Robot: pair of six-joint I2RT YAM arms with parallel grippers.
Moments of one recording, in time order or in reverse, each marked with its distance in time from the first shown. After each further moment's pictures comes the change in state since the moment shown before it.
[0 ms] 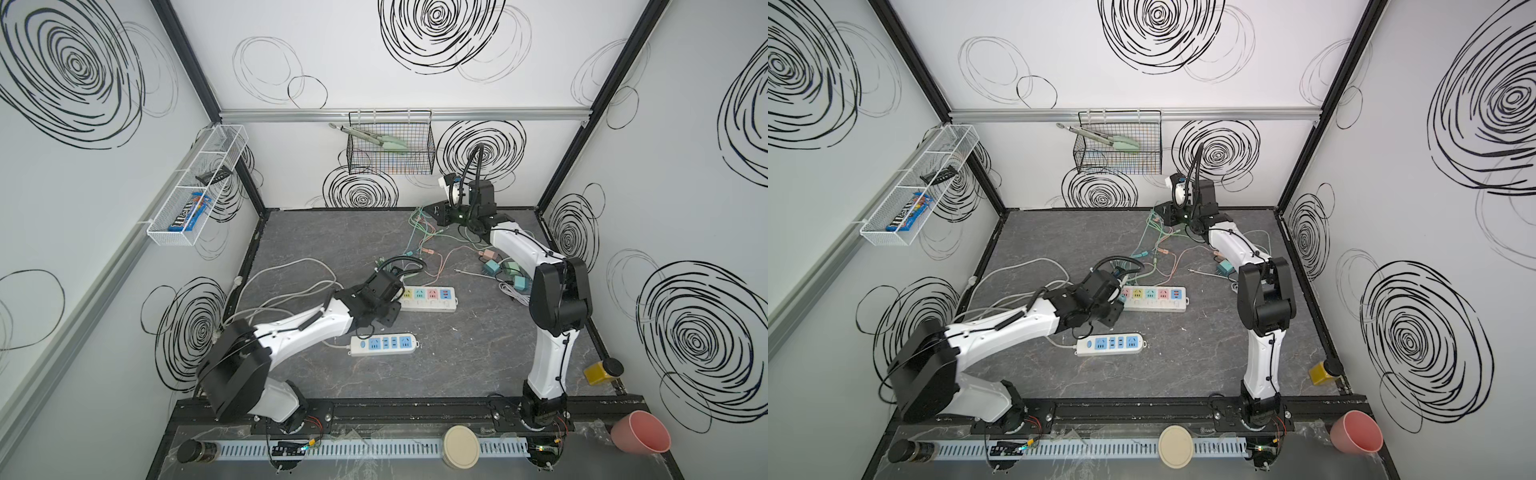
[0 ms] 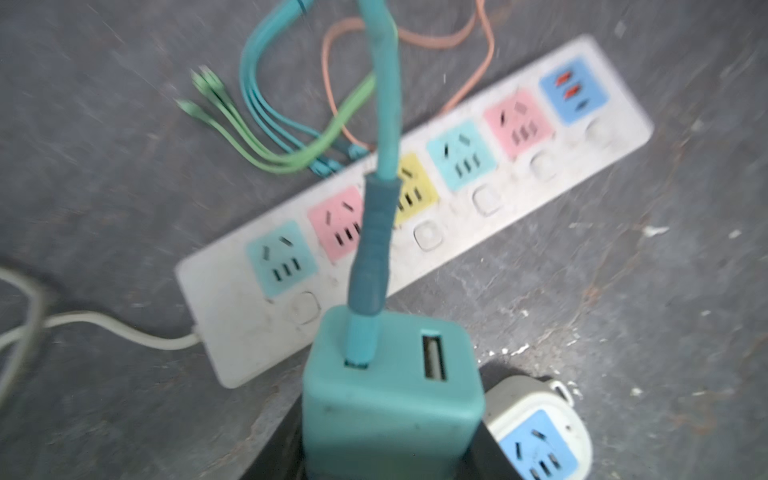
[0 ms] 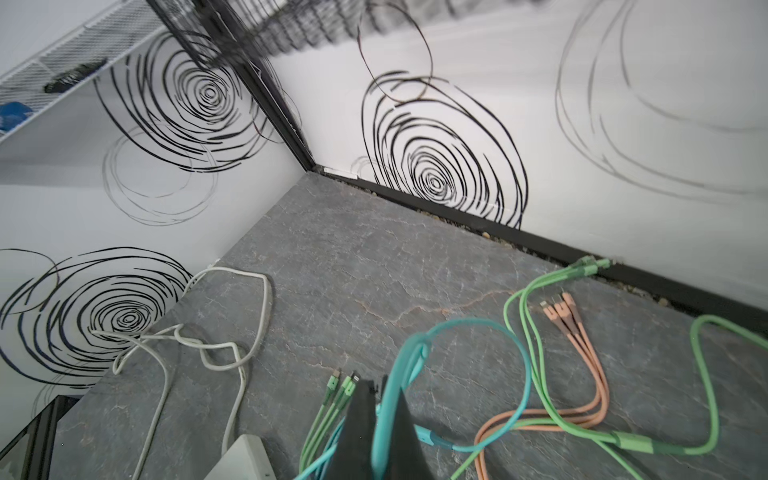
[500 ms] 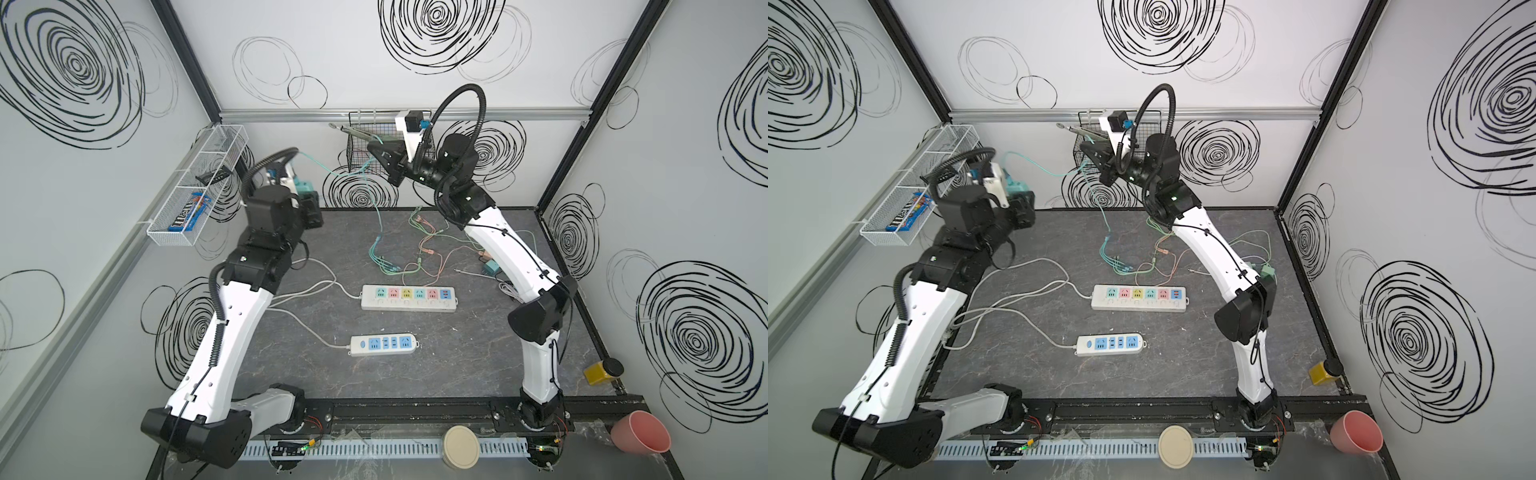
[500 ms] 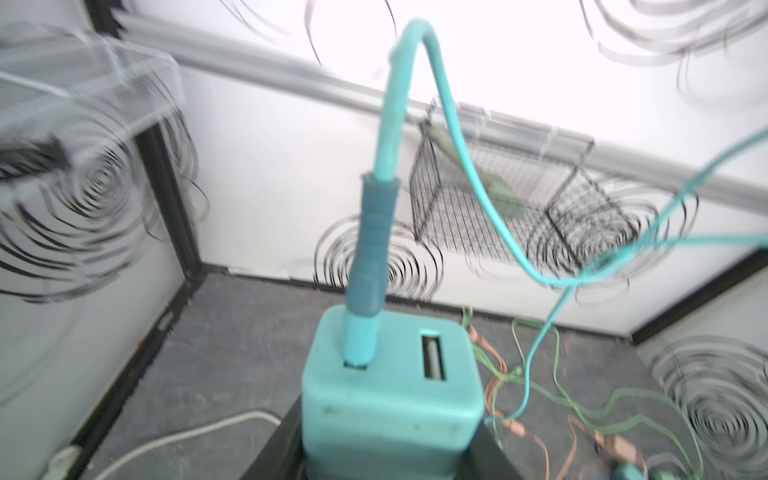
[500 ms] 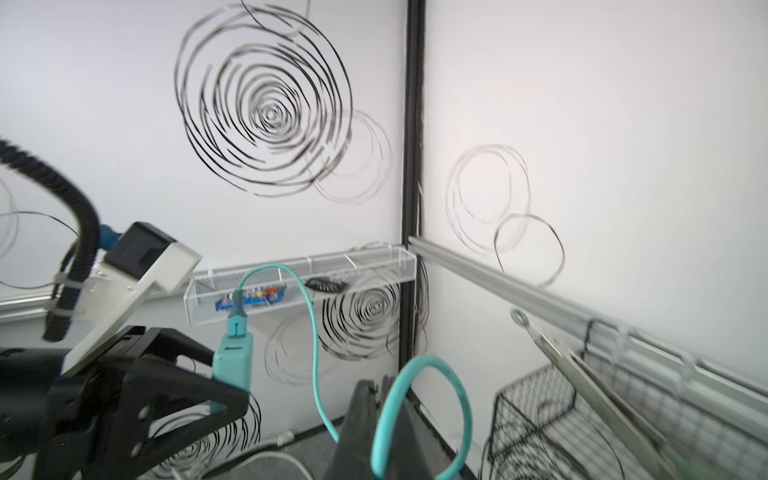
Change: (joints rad) left arm 0.630 -0.158 0.618 -0.068 0.010 -0.045; right arm 0.343 0.105 0.707 0.087 0.119 -0.043
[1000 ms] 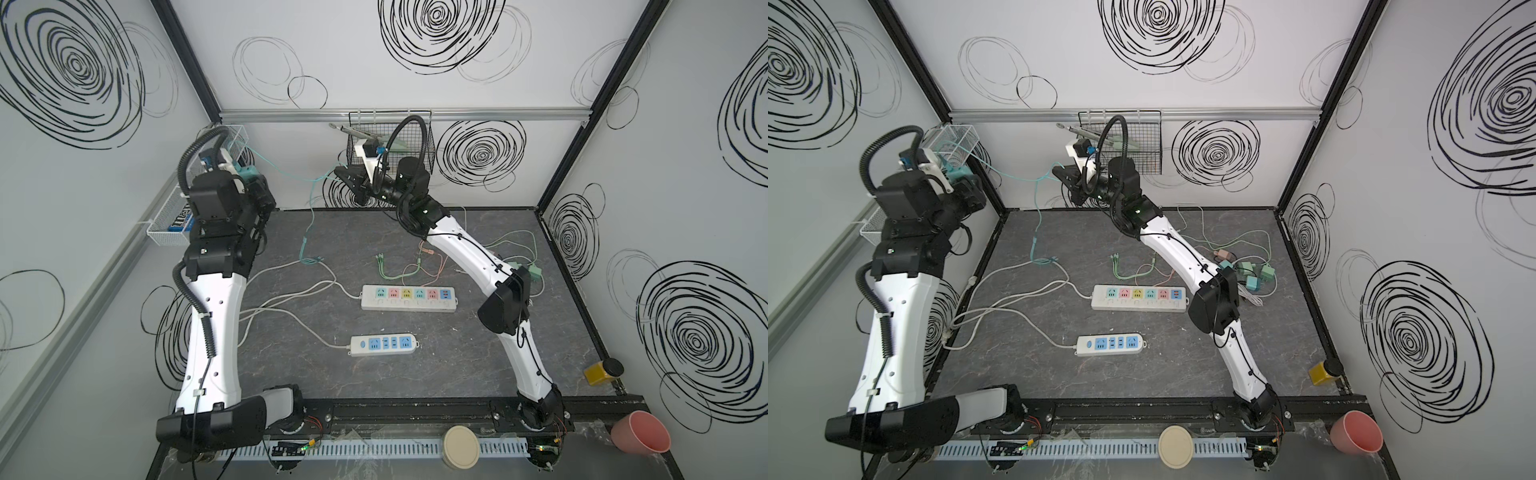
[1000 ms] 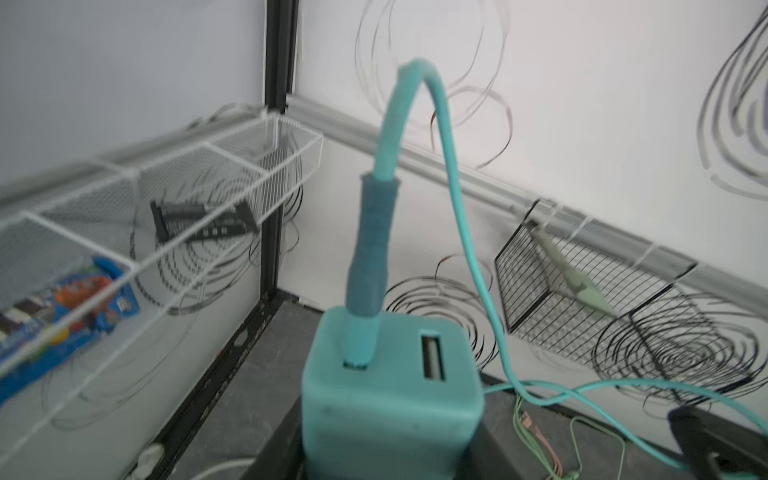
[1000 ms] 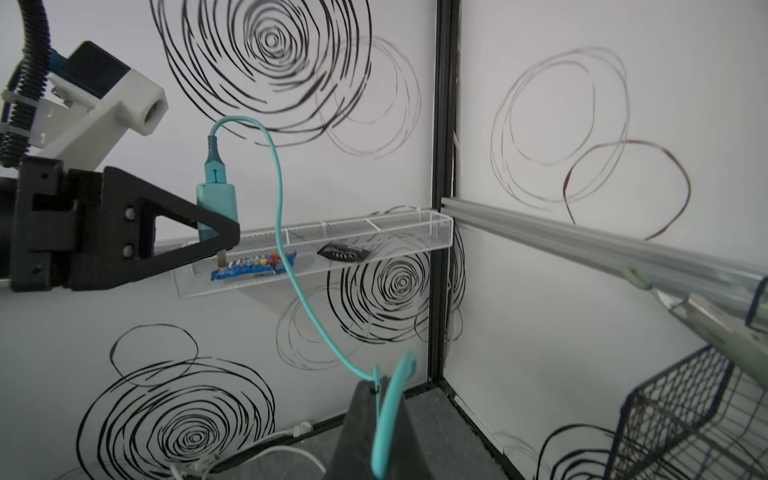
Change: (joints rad) left arm 0.286 0.040 0.005 -0.025 0.133 -0.011; right arm 0.082 0.212 0.030 0.037 0.043 -0.011
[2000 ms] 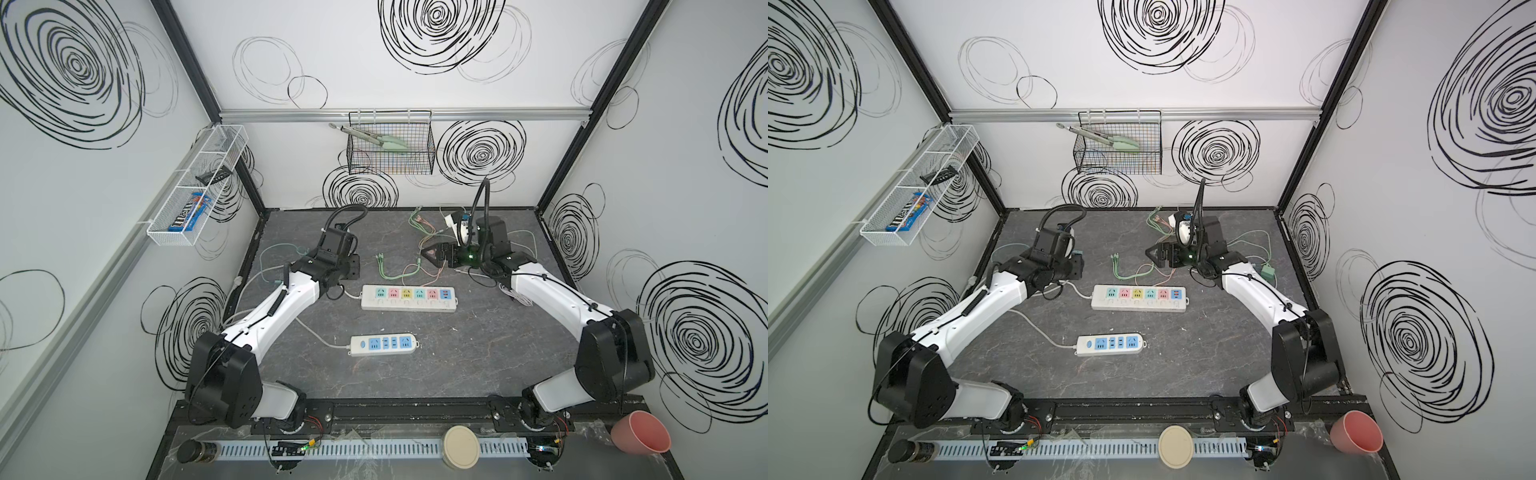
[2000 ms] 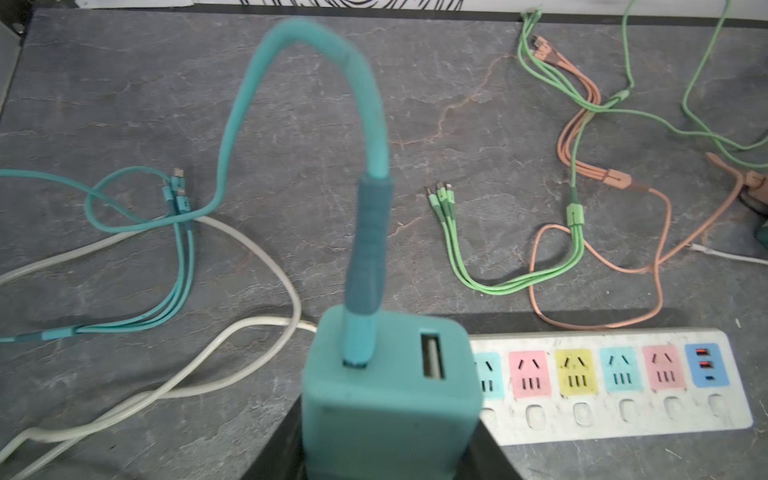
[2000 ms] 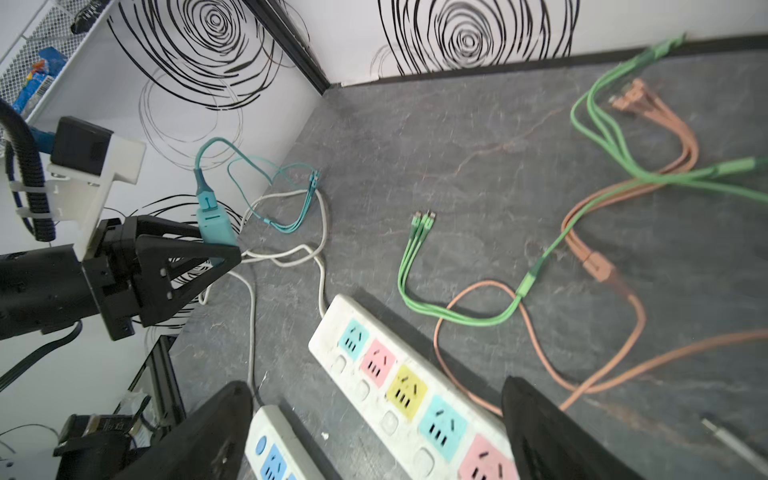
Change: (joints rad) left arm -0.550 0.141 -0.468 0.028 -0.132 -0.012; right arm -0.339 -0.798 -1.326 -0.212 -0.098 0.239
